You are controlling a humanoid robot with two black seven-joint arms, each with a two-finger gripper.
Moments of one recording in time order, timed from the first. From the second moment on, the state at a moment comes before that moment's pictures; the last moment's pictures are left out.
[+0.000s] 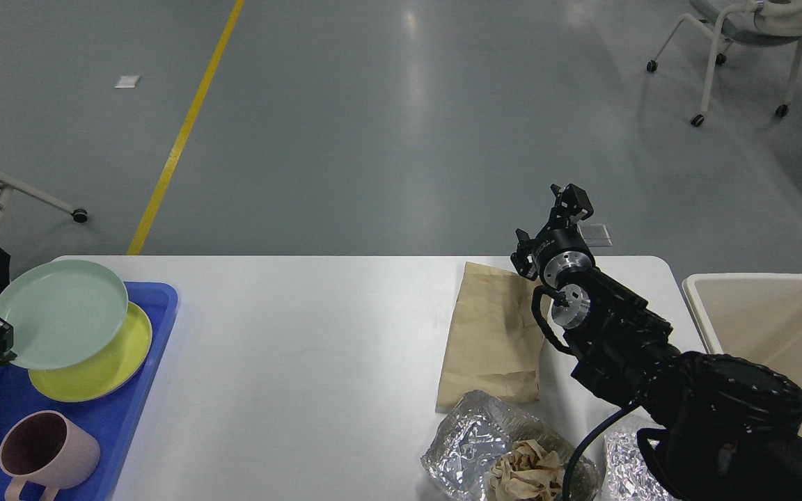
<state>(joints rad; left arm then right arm) -1.05 0.86 0.73 -0.80 -0.04 -0.16 -0.03 0.93 0.18 0.33 0.01 0.32 0.10 0.31</state>
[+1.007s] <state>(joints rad) -1.05 0.89 0.71 -0.85 -0.03 -0.11 -0.02 0.93 0.18 0.33 0.01 0.32 0.10 0.31</state>
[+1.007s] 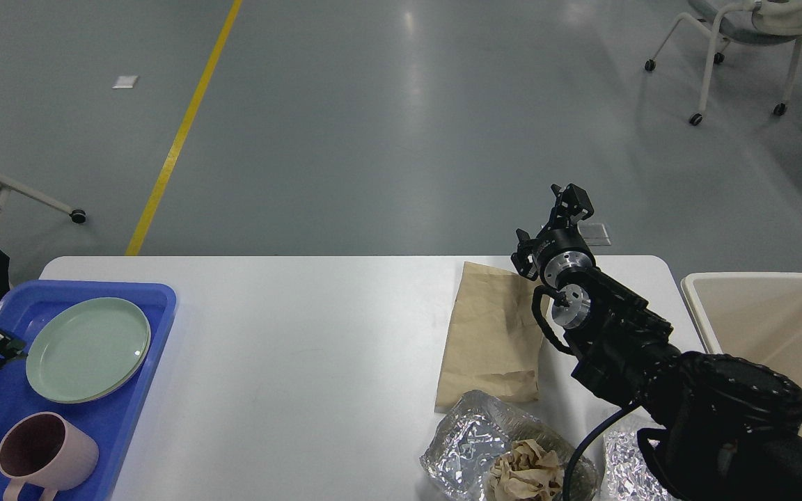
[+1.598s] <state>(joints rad) -1.51 1.12 0.73 -0.98 -0.02 -0.60 -0.01 0.93 0.18 0.33 0.01 0.32 0.10 0.31</state>
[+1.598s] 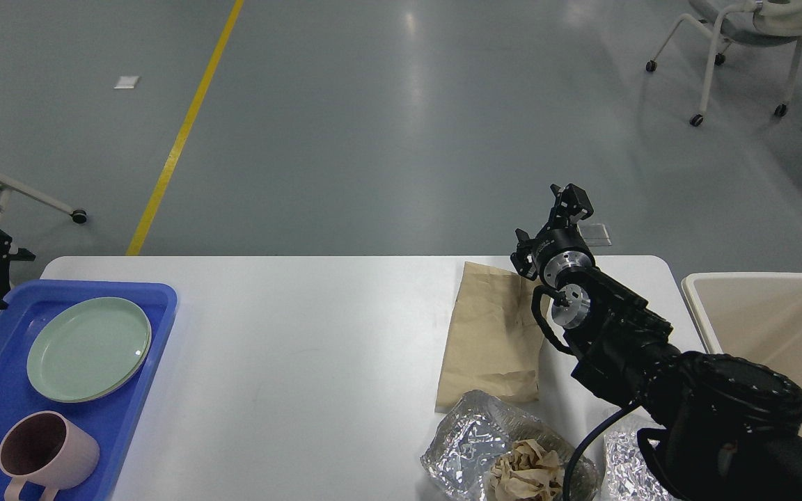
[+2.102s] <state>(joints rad) -1.66 0.99 0.57 -0.88 -0.04 -0.56 -0.03 0.93 0.18 0.33 0.01 0.32 0.10 0.31</state>
